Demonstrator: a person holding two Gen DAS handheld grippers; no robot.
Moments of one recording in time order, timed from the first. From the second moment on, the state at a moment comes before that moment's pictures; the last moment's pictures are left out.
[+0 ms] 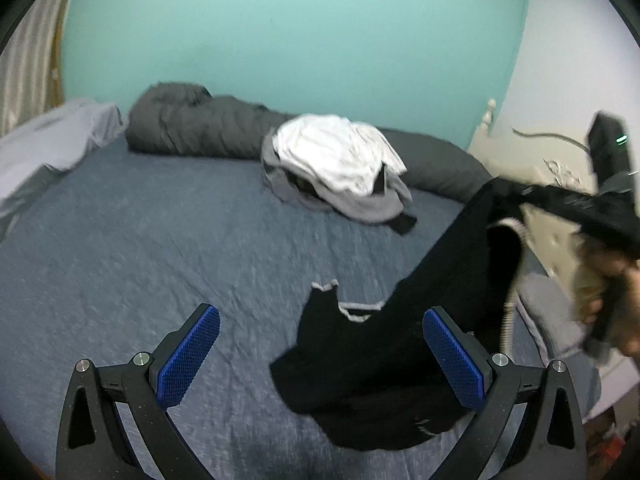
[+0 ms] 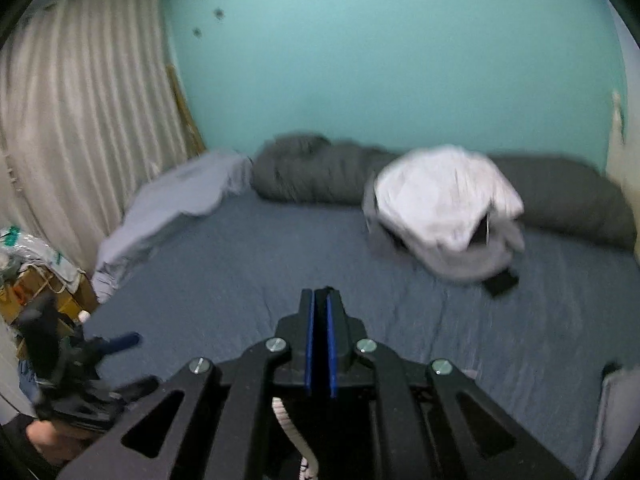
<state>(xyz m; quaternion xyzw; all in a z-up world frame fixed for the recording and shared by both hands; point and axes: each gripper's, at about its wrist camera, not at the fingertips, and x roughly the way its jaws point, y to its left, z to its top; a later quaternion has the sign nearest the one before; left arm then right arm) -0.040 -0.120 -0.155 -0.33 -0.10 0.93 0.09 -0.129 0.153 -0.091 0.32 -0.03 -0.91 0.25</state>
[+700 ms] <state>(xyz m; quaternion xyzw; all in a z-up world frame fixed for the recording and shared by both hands) -0.119 -0.061 -0.275 -0.44 -0.08 0.88 0.13 -0.158 0.291 -0.247 0.41 -0.10 -0.90 0.12</state>
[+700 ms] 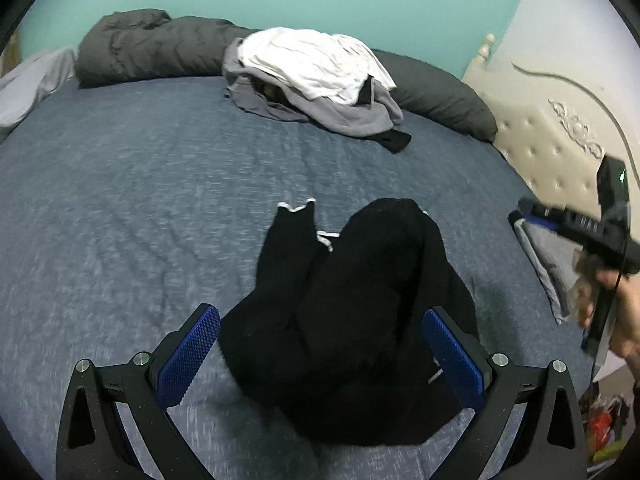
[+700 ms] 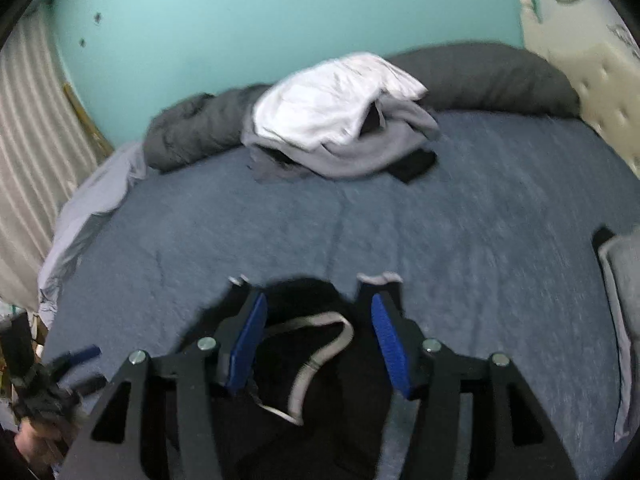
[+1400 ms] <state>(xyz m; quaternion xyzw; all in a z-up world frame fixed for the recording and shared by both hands) -0.209 0.009 -0.308 -0.48 -0.01 0.86 0.20 -0.162 0.295 -0.368 0.50 -0.12 -0.85 0.12</state>
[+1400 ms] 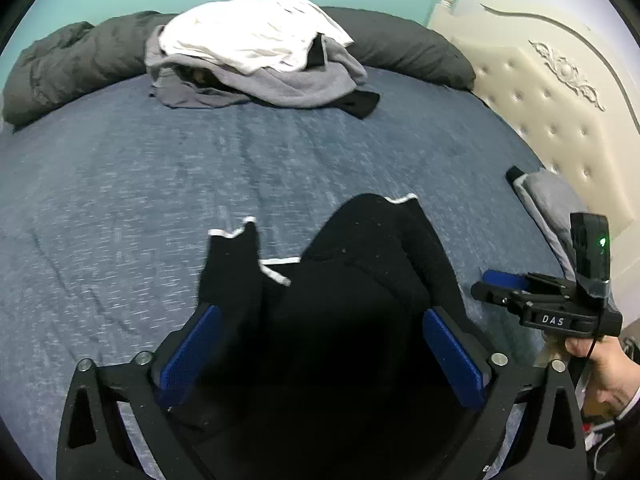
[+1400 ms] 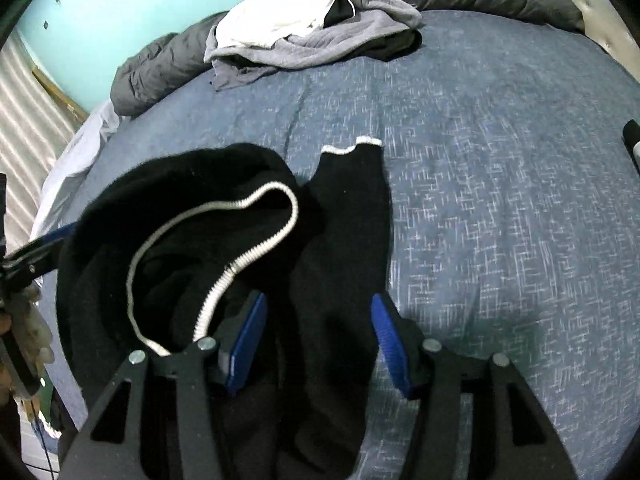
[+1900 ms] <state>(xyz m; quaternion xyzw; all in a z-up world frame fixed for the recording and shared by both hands) -0.214 0.036 -0.329 -0.49 0.01 0.83 0.26 -0.159 0.291 -0.366 0.49 -0.13 -0.85 0.14</state>
